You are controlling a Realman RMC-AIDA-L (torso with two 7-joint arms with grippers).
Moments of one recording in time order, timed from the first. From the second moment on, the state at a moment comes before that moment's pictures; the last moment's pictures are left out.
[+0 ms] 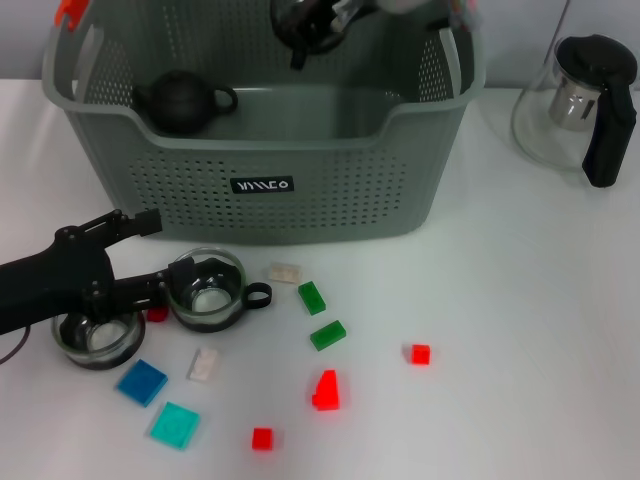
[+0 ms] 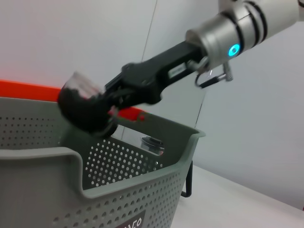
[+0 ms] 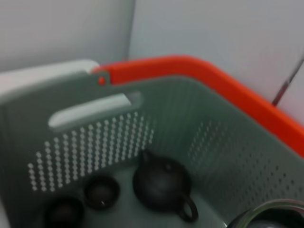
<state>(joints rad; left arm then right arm) -0.42 -2.07 0.17 0.62 2.20 1.81 -1.20 1.29 2.10 -1.20 -0.58 -2.45 -0.84 2.27</state>
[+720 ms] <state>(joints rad) -0.43 -2.07 0.17 0.60 2.20 1.81 -1.19 1.32 2.11 -1.27 -0.36 -2.47 -0.66 2.31</state>
